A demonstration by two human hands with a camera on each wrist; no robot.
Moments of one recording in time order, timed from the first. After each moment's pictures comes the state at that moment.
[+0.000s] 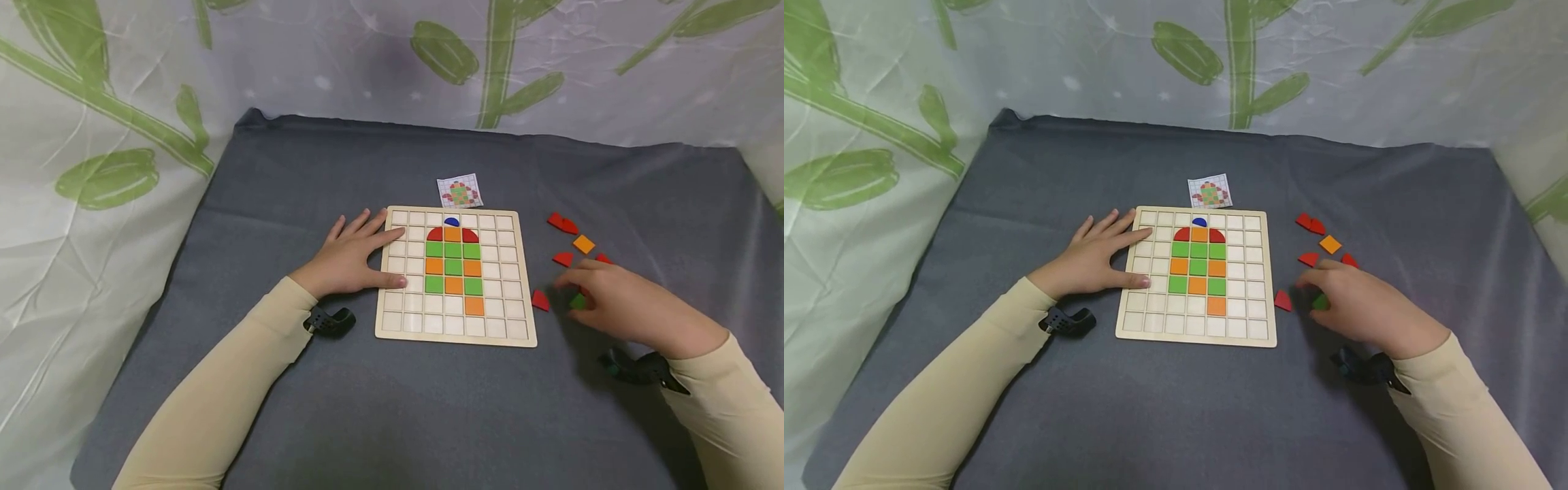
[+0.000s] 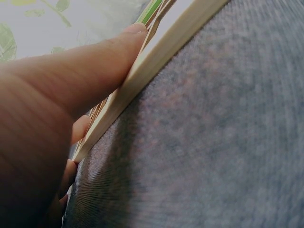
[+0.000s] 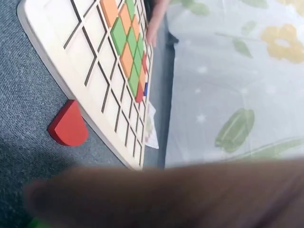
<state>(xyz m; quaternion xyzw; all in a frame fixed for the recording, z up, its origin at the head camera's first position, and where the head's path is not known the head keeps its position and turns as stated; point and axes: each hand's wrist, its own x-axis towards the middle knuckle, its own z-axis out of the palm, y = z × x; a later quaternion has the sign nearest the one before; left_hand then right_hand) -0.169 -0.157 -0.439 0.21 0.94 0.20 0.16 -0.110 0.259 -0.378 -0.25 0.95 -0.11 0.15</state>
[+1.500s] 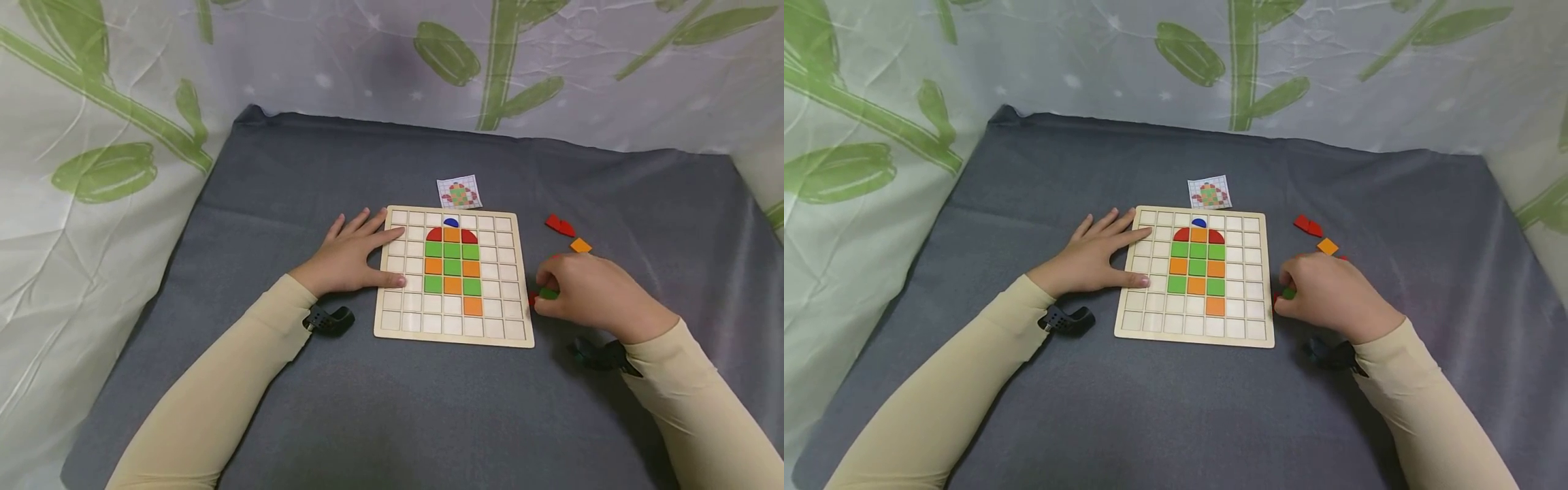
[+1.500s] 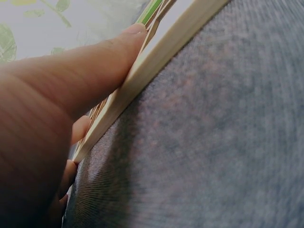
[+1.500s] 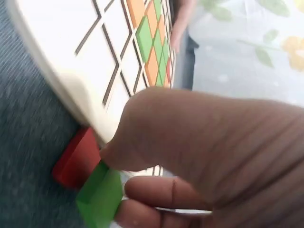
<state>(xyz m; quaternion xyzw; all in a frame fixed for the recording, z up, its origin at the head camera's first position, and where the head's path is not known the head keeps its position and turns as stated) -0.169 -0.156 -0.439 0.20 0.95 0.20 0.16 -0.122 0.222 -0.377 -0.22 0.96 -0.08 0.12</state>
